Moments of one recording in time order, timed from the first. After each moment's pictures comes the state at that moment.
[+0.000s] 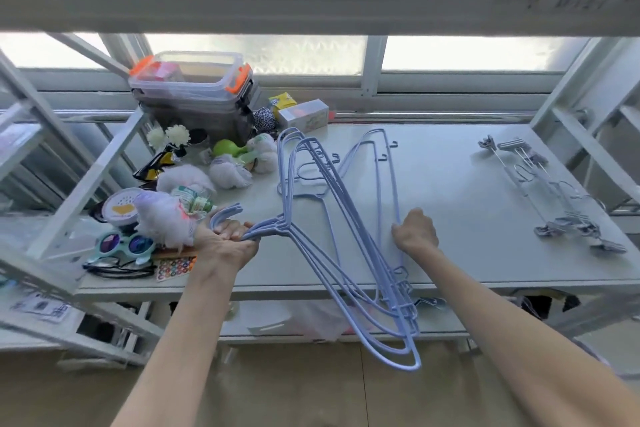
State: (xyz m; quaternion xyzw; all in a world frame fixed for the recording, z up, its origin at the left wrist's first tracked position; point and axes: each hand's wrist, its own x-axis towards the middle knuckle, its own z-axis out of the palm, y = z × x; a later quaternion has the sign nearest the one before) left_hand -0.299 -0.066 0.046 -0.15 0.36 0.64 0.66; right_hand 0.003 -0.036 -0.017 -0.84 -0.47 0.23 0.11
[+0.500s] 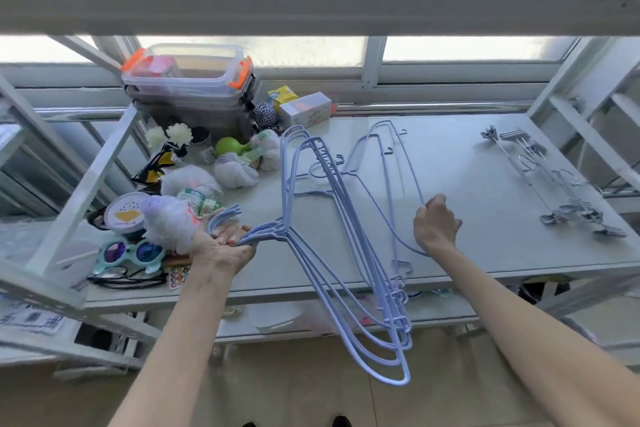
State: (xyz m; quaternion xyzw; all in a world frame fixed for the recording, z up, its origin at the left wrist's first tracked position) left_hand -0.345 -0.052 0.029 -0.14 0.36 0.61 0.69; right_hand -0.003 -0.038 -0.024 -0.85 -0.46 0.12 0.24
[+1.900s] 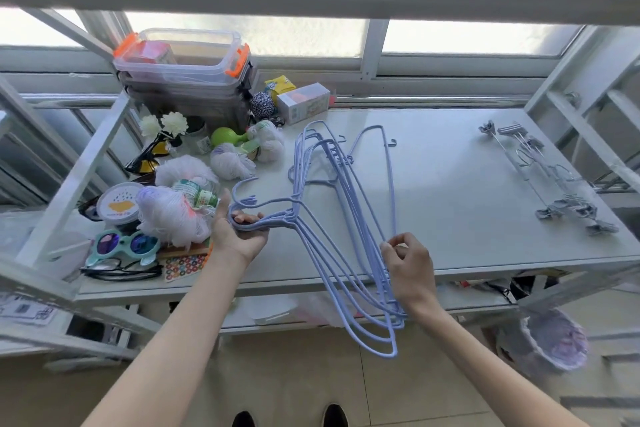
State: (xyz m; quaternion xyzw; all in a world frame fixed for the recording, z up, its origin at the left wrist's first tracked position) left_hand -0.334 -0.025 -0.023 -0.13 0.34 0.59 0.72; right_hand -0.071 -0.134 -0.015 -0.73 -0.48 0.28 0.41
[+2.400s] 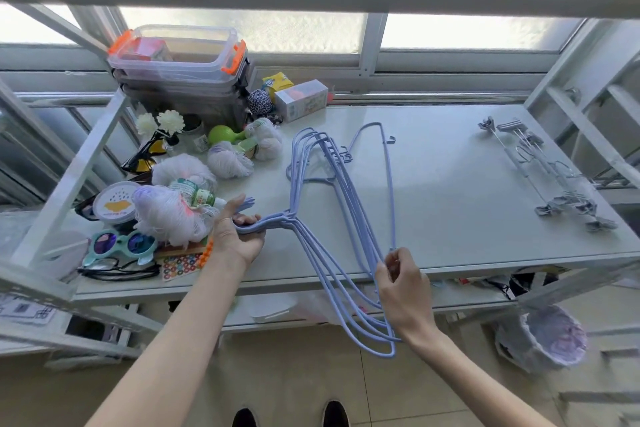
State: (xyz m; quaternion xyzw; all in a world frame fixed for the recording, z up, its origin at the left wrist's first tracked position) left_hand -0.329 -0.025 -0.025 -0.09 0.41 0.60 0.68; right_hand -0.085 -0.164 -0.019 -0.75 -0.50 0.24 0.36
